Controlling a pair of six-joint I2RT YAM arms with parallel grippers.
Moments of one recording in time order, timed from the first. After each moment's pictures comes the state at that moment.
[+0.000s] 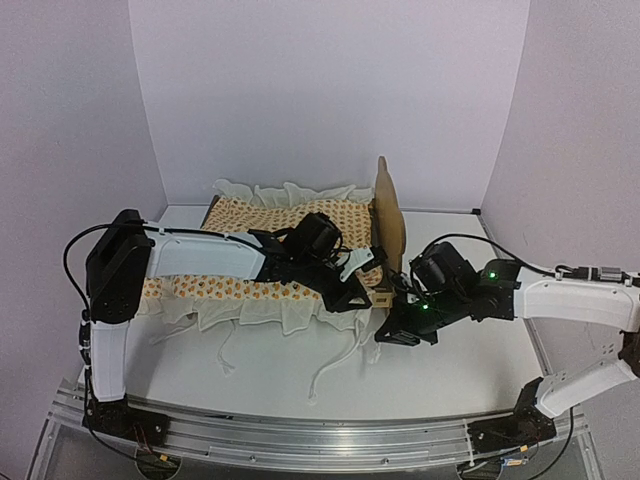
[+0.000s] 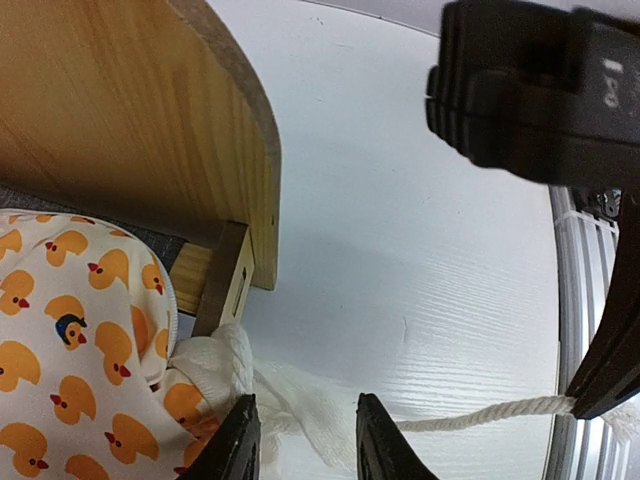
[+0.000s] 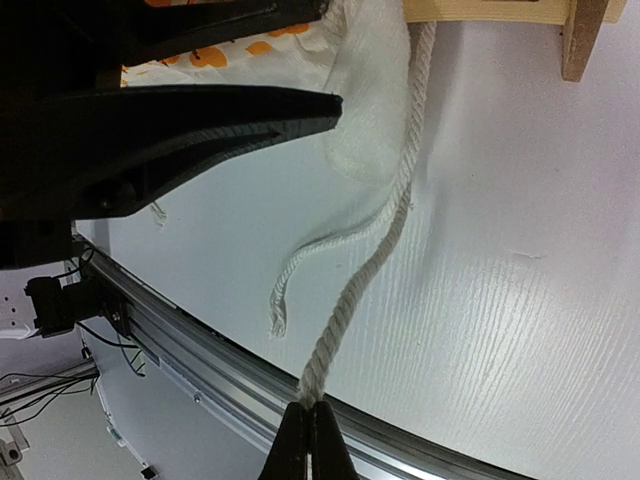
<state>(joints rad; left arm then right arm) -0.99 2.04 1.53 -0.20 0.38 0.17 0.90 1.31 0.88 -0.50 -0.25 0.95</state>
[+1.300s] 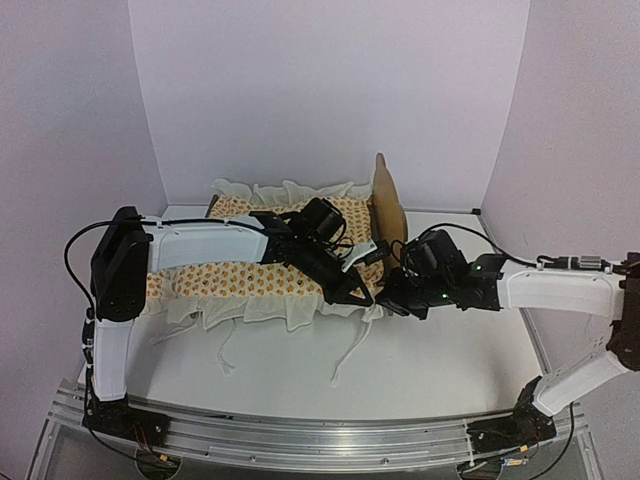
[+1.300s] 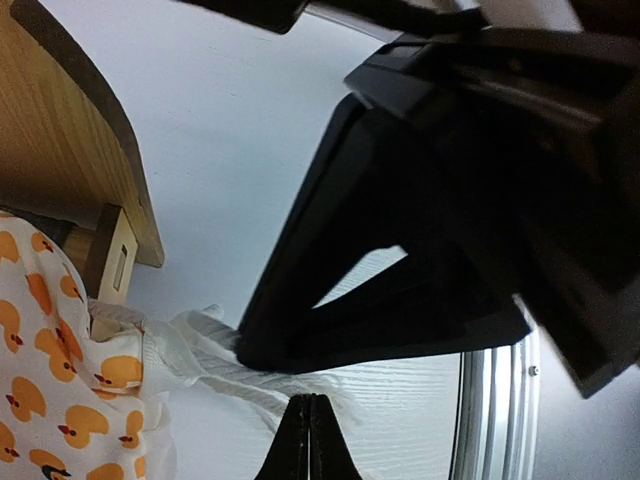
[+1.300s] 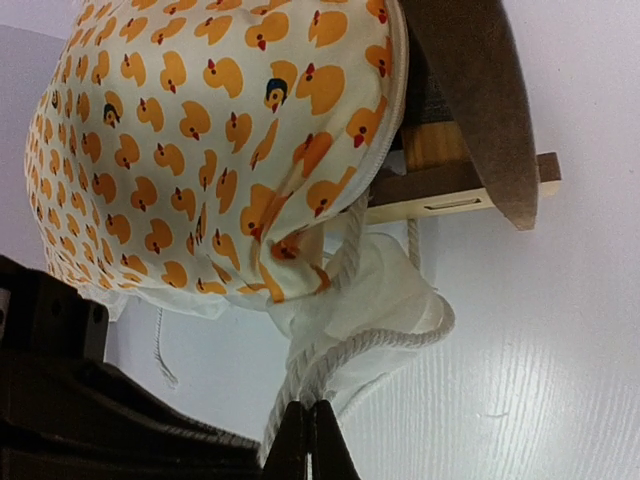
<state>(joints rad) -0.97 2.07 1.70 -0.45 0.60 0.14 0.82 1.41 0.90 -0.30 0.00 1.02</state>
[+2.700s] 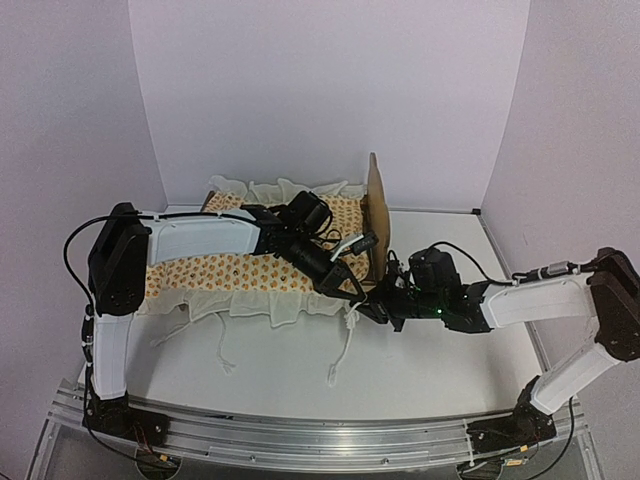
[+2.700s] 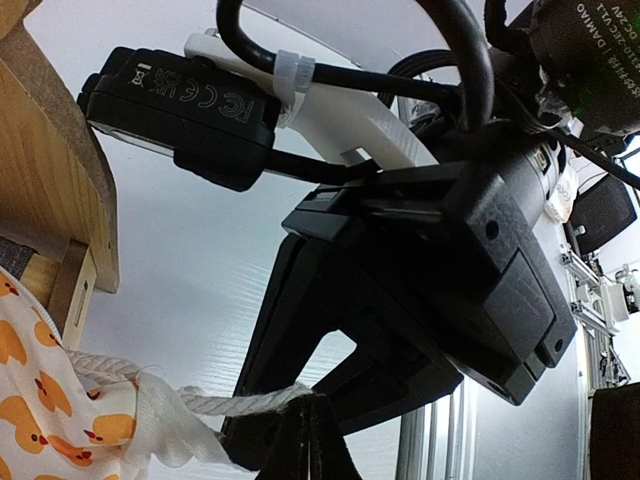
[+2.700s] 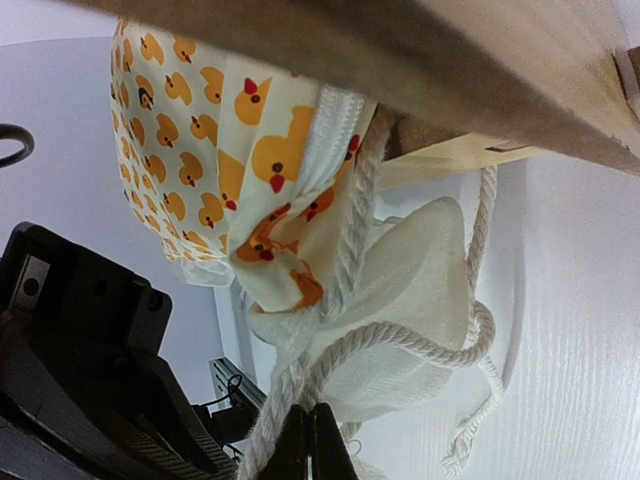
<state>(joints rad) -0.89 2.07 1.69 -0.46 0.79 0.05 0.81 1.50 0.71 0.26 -0.25 1.29</state>
